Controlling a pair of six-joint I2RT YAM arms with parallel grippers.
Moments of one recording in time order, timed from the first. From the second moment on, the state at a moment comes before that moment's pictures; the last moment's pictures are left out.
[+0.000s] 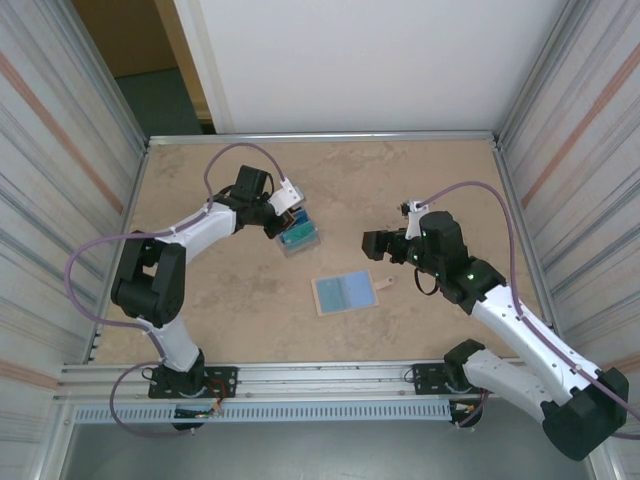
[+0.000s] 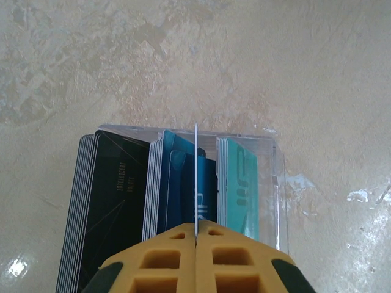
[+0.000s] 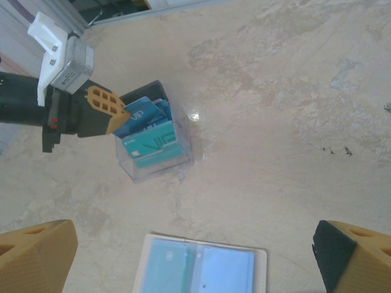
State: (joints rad) left arm -0.38 1.75 1.18 -0.34 0.34 0.57; right arm 0.54 0.90 0.75 -0.36 -0.05 0.44
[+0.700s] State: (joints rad) left arm -0.38 1.73 1.20 -0.35 0.32 0.55; right arm 0.55 0.98 0.75 -0.36 -0.06 0.46
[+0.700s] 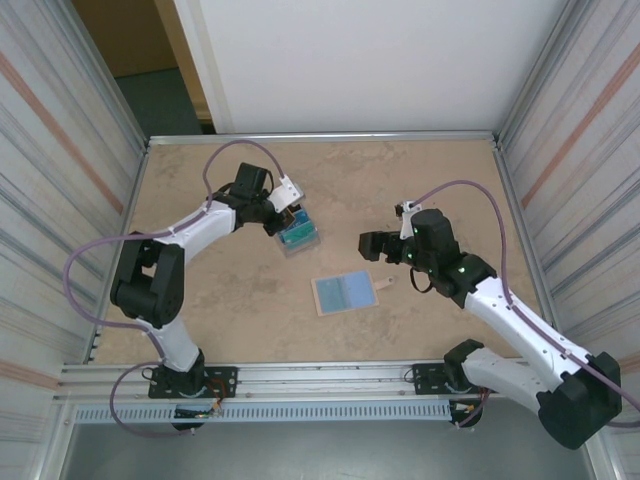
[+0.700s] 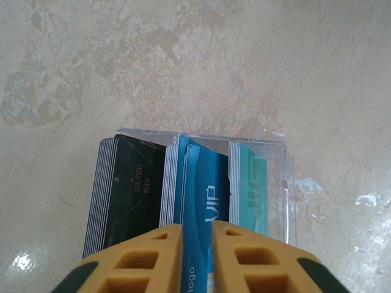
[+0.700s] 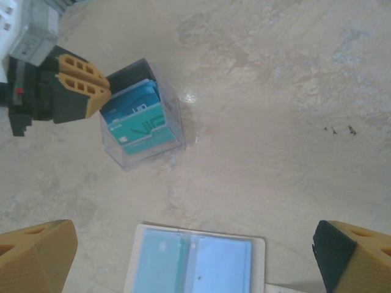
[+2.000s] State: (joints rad) left arm -0.40 0.63 0.49 -0.19 -0.22 -0.27; right arm 1.03 1.60 0.97 -0.59 0.10 0.60
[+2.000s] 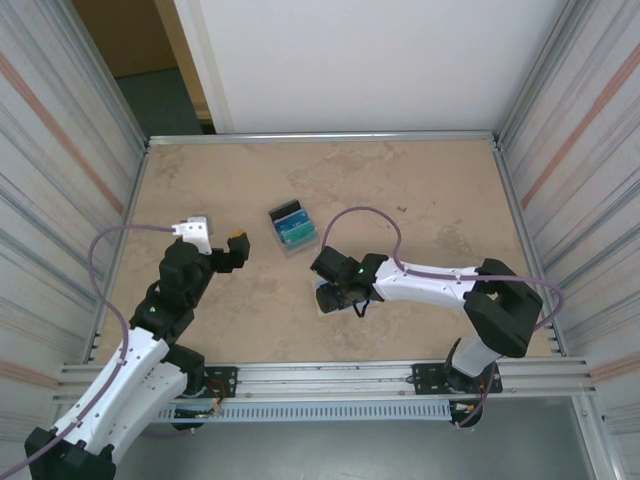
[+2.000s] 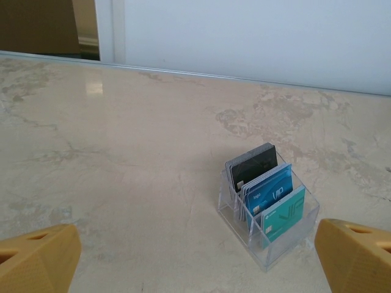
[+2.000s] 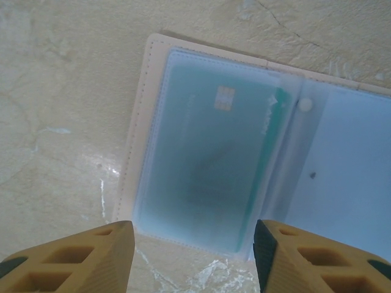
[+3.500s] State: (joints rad) left arm -0.40 0.69 0.49 -0.19 -0.21 -0.29; right arm 0.97 1.74 1.02 -0.54 0.05 0.59
